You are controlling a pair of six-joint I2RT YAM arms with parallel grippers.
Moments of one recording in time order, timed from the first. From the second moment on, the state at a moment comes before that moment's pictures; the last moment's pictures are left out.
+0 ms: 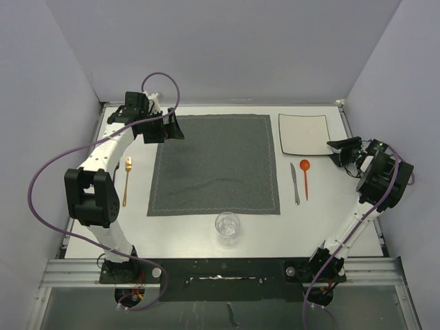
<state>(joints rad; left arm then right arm) -0.12 1.78 1.56 -0.65 0.40 -0.28 -0.57 2.16 1.24 0.16 -0.69 0.93</state>
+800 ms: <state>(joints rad) -0.12 1.78 1.56 -0.65 0.40 -0.28 -0.58 2.23 1.33 0.05 -0.77 0.83</state>
